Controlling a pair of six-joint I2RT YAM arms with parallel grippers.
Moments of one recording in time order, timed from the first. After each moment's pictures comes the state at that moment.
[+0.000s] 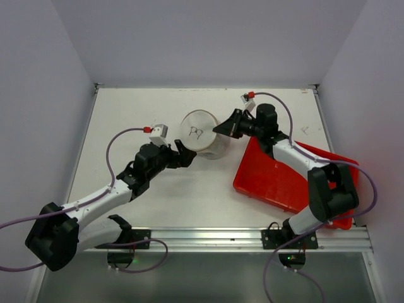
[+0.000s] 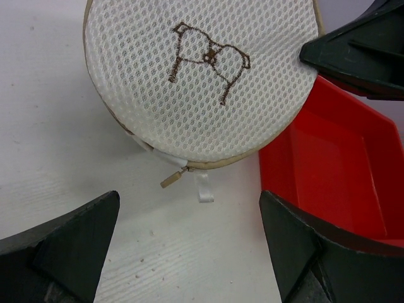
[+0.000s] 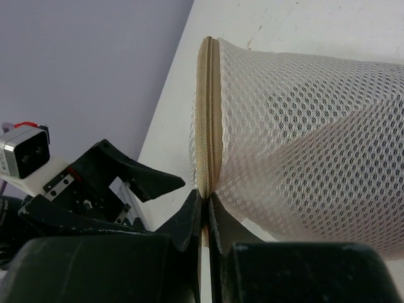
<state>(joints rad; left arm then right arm) -0.60 1.10 0.51 0.28 -0.01 -0.62 0.35 1.56 0.96 0.29 -0.63 0.77</state>
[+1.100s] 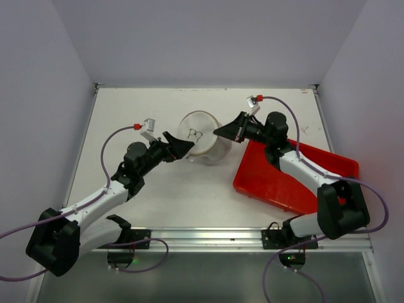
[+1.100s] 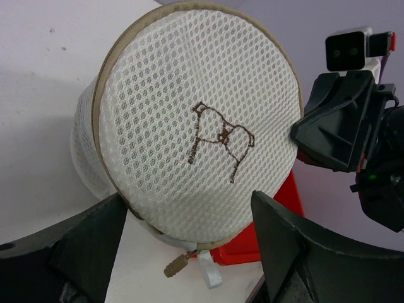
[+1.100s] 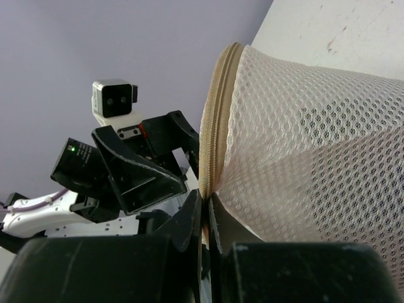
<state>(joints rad) -0.49 1.07 0.47 0.47 0.20 -0.87 0.35 1.39 0.81 0.53 -0.75 0.98</state>
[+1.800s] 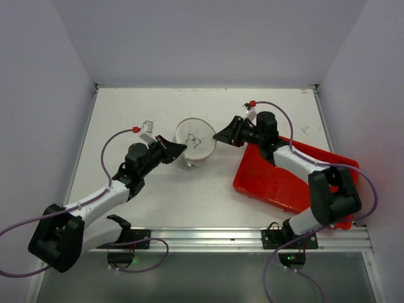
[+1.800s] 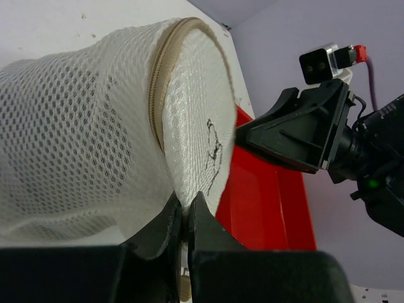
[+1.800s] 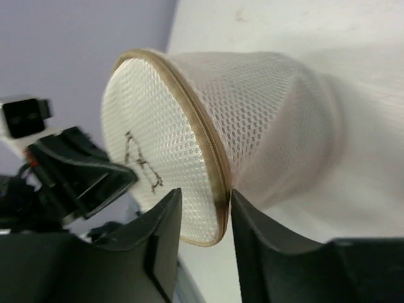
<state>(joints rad) -0.47 1.11 0.44 0.51 0.17 -0.91 0.35 1.53 0.81 0.42 -0.67 0.90</state>
